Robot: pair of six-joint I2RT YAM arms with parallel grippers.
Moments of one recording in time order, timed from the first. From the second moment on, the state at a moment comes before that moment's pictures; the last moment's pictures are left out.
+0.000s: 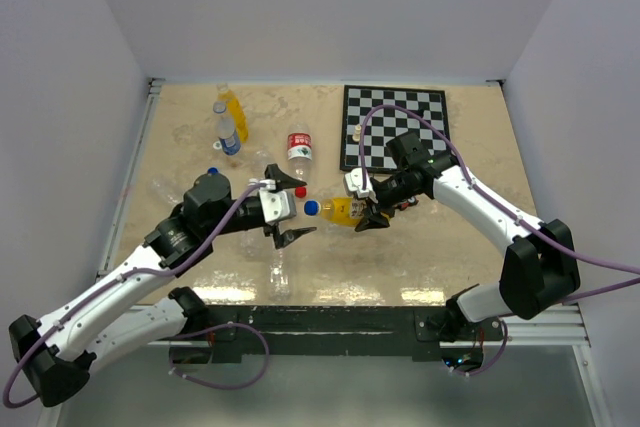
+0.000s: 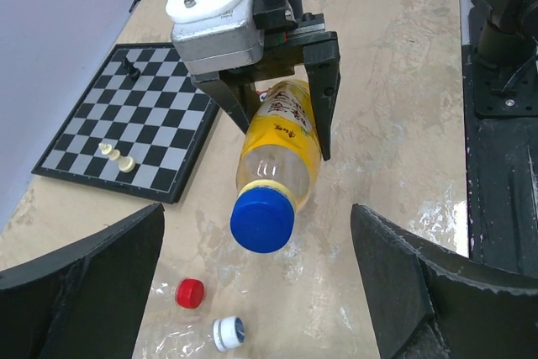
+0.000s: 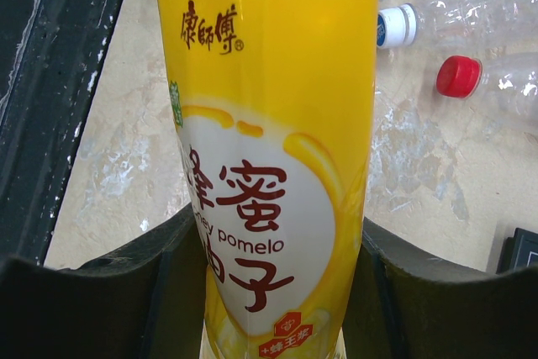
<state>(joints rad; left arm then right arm) -0.75 0.82 0.76 -0.12 0.49 0.38 0.47 1.44 1.08 -0.82 -0.90 -1.15</state>
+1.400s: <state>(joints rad) -0.75 0.82 0.80 -0.26 0.07 -0.71 0.47 1.44 1.08 -0.81 -0.88 -1.15</state>
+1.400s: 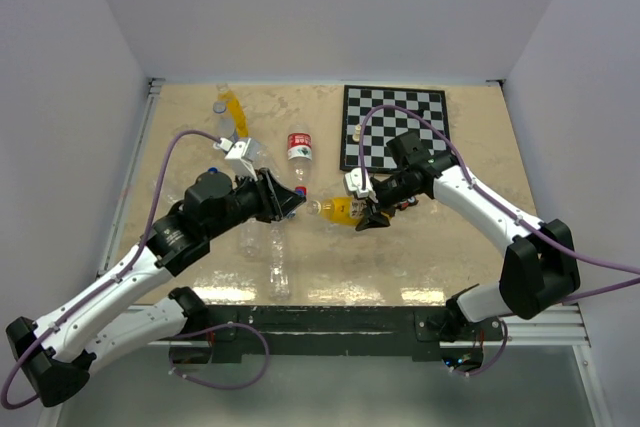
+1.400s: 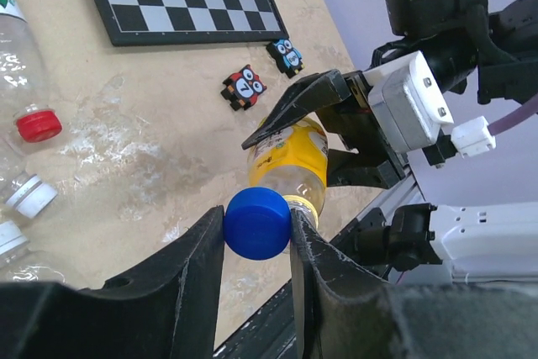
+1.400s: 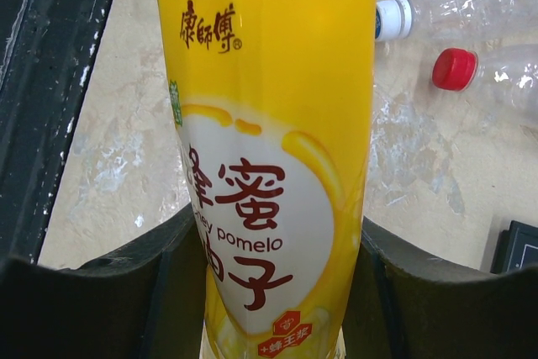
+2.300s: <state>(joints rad) -0.75 0.82 0.80 -0.26 0.03 -0.74 0.47 1.44 1.08 -0.82 -0.88 -1.15</state>
